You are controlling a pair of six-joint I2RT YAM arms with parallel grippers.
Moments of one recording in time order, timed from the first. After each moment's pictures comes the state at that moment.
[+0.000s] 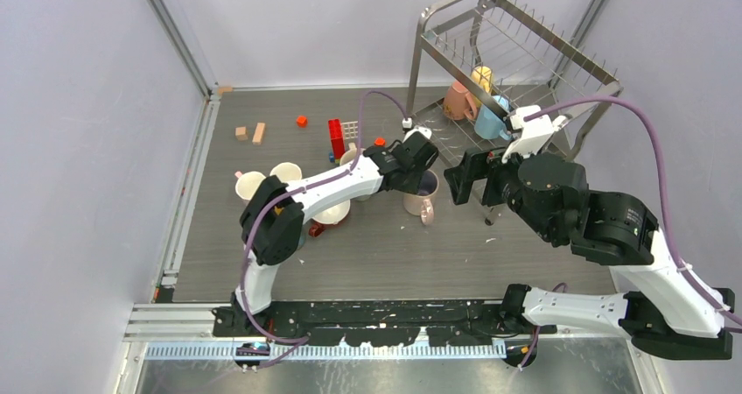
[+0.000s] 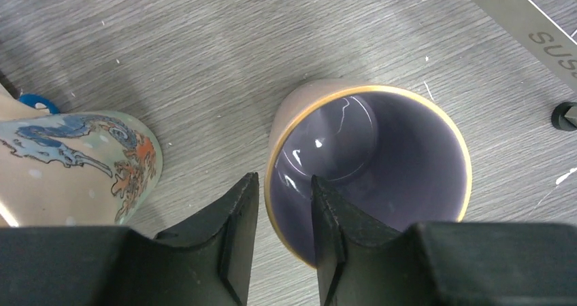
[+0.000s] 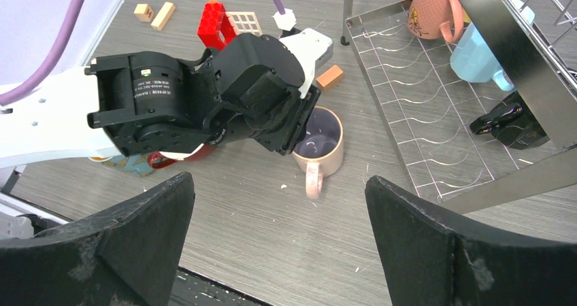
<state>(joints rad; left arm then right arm) -0.93 1.99 1.67 -0.61 -0.30 -0.48 1.08 0.94 1.55 -1.03 0.65 0.45</state>
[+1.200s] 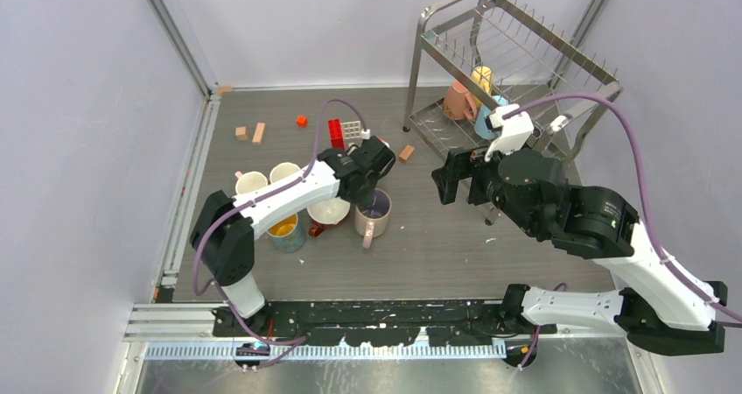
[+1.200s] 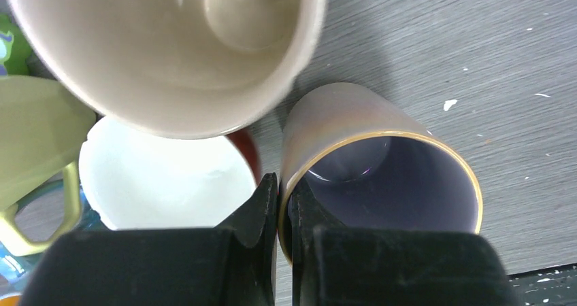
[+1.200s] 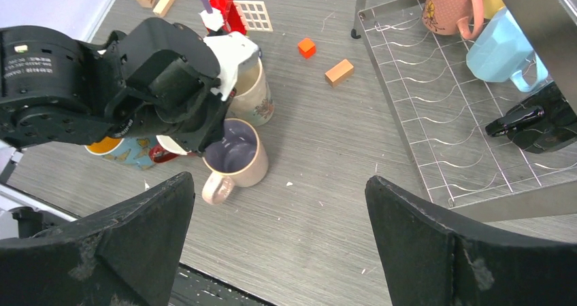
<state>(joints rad) -0.84 1.71 1.41 -0.84 -0.28 -0.40 1.08 0.97 1.54 -0.99 0.62 0.45</state>
